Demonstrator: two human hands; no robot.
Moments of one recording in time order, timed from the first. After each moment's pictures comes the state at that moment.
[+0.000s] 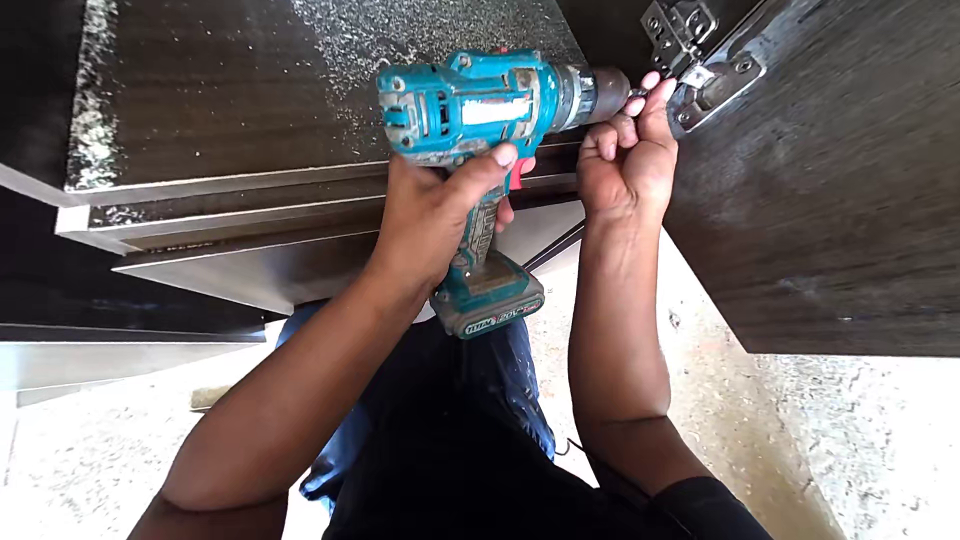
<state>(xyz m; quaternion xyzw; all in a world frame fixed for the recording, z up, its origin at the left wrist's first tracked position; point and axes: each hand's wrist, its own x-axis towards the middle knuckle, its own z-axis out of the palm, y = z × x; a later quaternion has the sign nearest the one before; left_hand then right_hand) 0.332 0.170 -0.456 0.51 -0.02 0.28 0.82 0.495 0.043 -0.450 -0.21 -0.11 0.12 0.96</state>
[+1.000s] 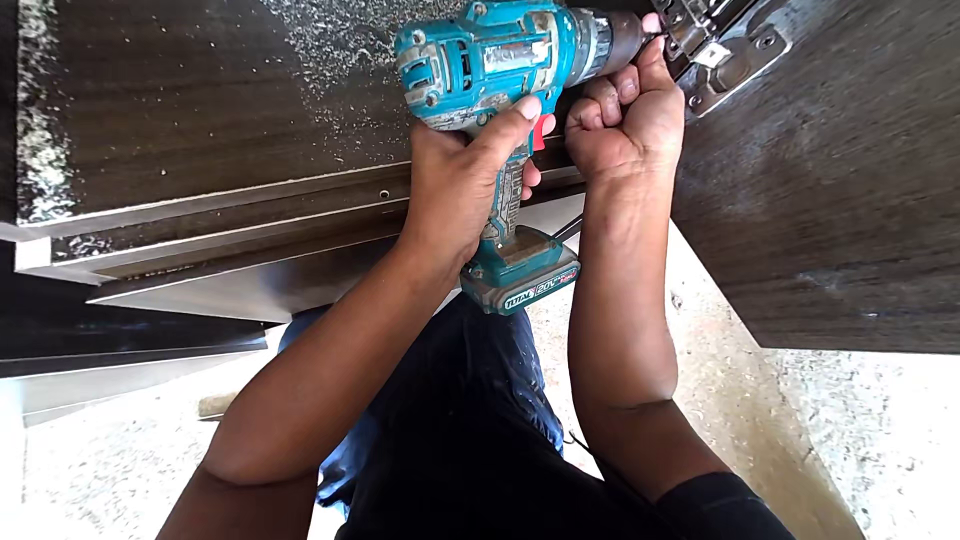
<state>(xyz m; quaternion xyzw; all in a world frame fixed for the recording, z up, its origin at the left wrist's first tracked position) 0.377 0.163 -0.450 0.46 0.03 0.29 0.84 0.515 0.064 -0.434 -0.24 -0.01 0.15 0.96</state>
